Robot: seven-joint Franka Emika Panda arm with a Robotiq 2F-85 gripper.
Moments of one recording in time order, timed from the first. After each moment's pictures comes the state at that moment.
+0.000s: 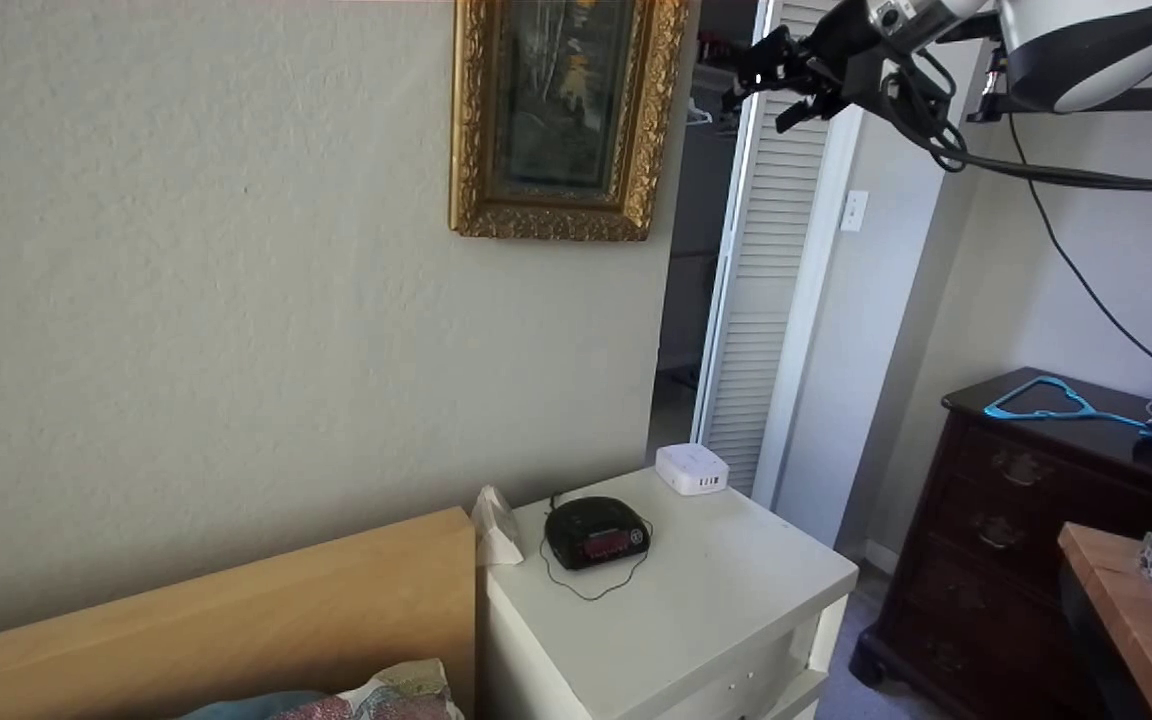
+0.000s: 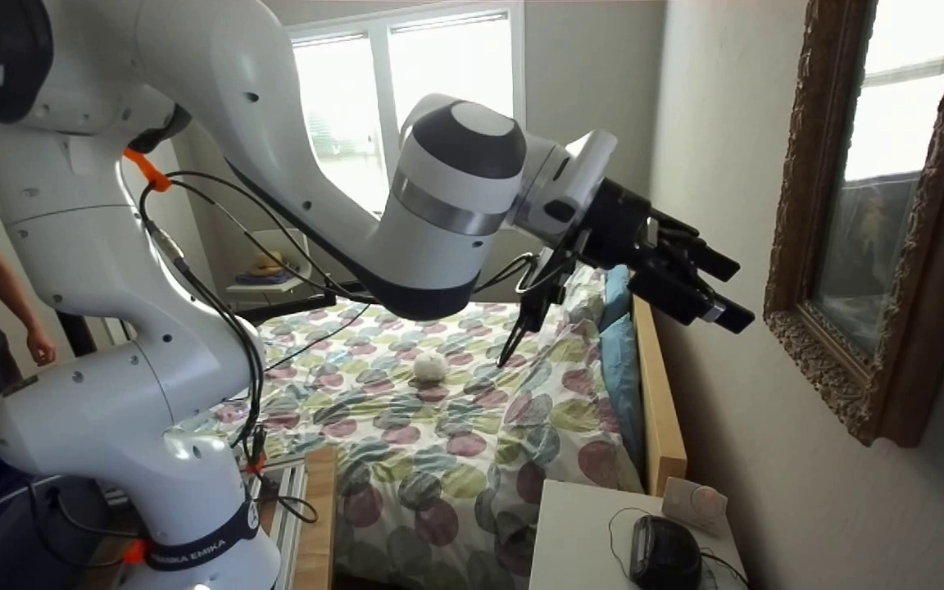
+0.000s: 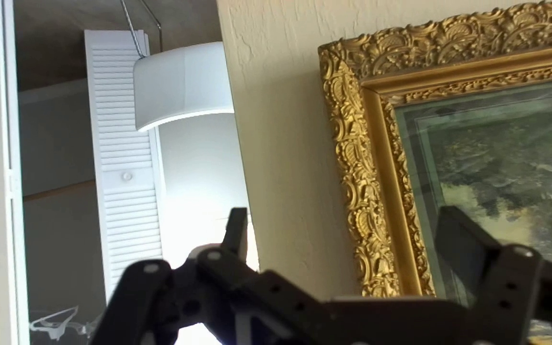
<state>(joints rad) -0.95 -0.29 0.46 -2.33 -1.34 3.18 1.64</state>
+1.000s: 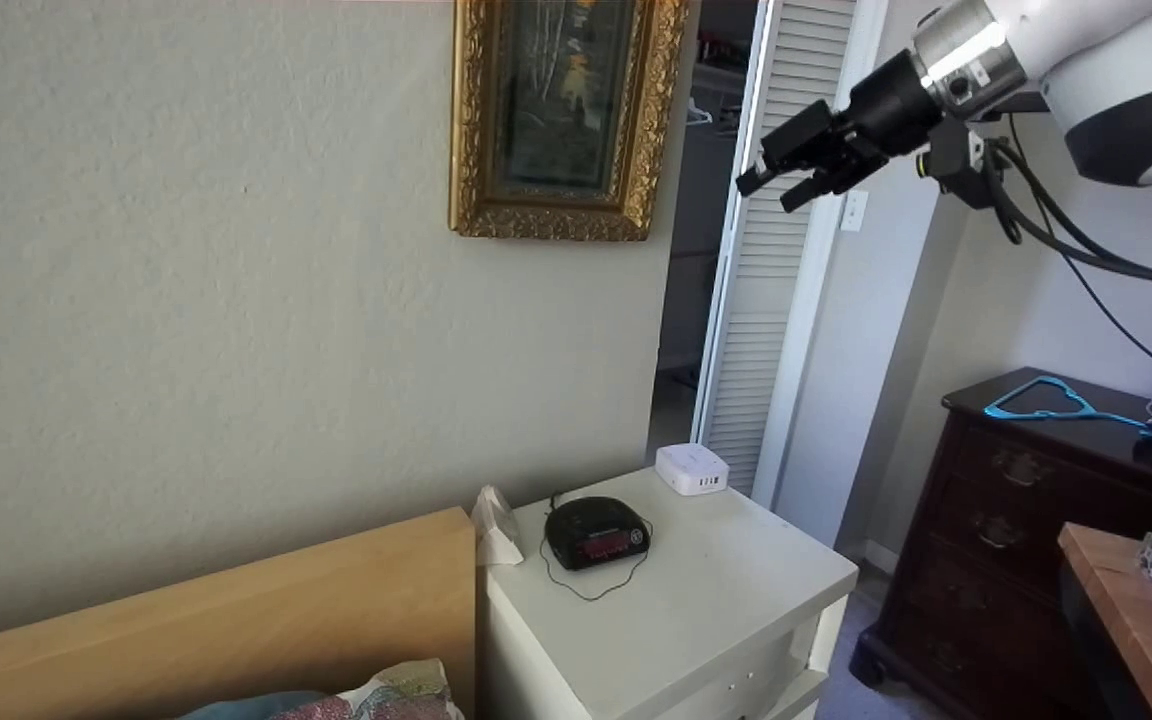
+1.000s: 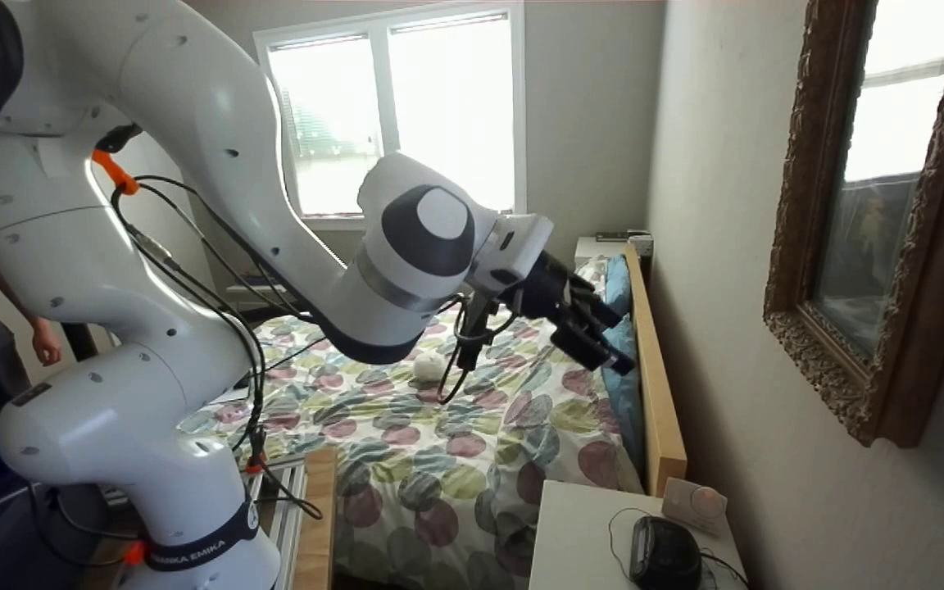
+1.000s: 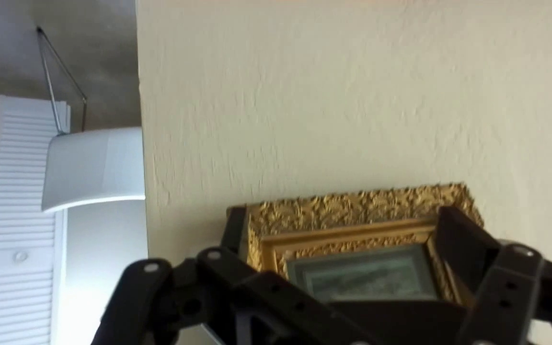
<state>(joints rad) -0.61 -0.33 0.22 -2.58 -1.32 3.30 1.48</state>
